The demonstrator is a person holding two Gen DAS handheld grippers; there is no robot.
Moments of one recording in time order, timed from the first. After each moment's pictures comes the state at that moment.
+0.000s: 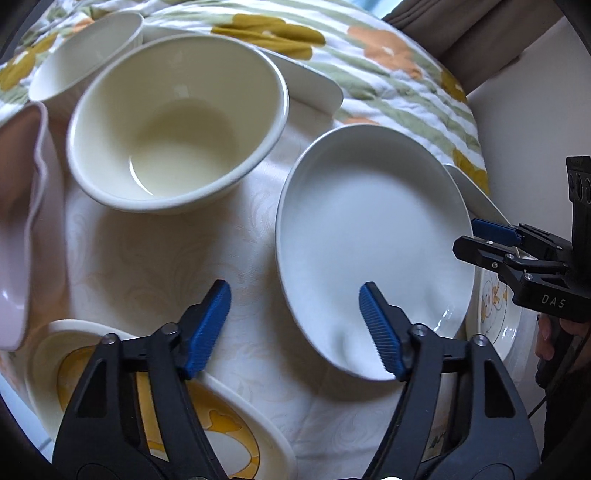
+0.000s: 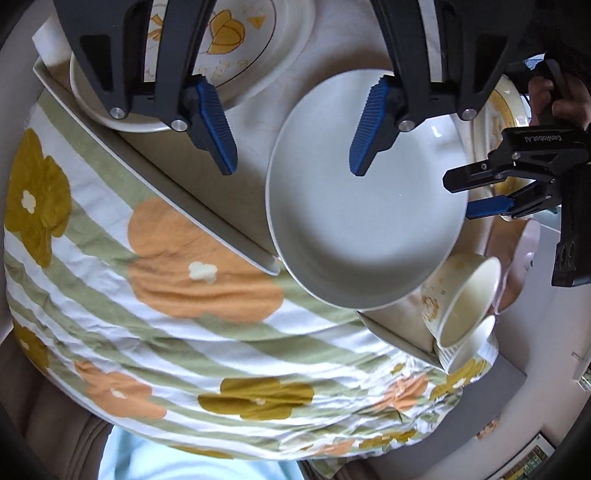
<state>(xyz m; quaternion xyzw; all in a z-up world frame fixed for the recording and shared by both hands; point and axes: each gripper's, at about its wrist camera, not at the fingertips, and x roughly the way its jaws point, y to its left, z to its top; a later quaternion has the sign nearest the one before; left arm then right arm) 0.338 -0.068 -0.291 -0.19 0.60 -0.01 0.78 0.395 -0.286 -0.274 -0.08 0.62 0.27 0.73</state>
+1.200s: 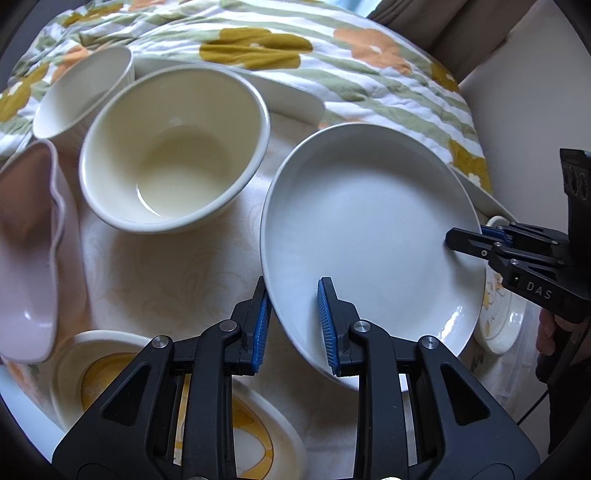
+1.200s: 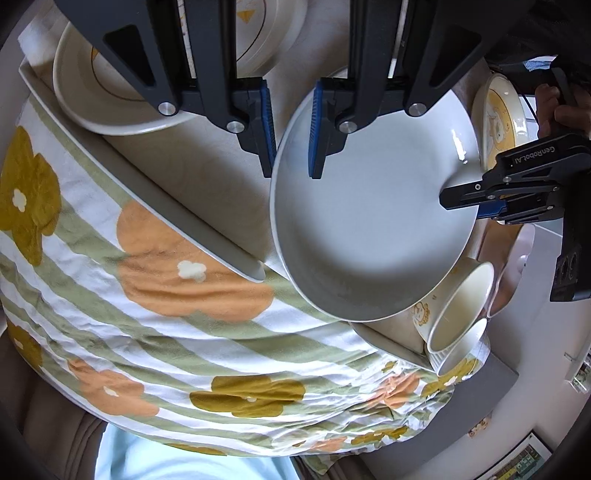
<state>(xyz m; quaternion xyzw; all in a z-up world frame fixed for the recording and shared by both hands) 0.336 -0.072 -0.264 -0.14 0.59 -0.02 0.80 0.381 -0.286 -0.266 -0.06 0.60 0.28 0.74</state>
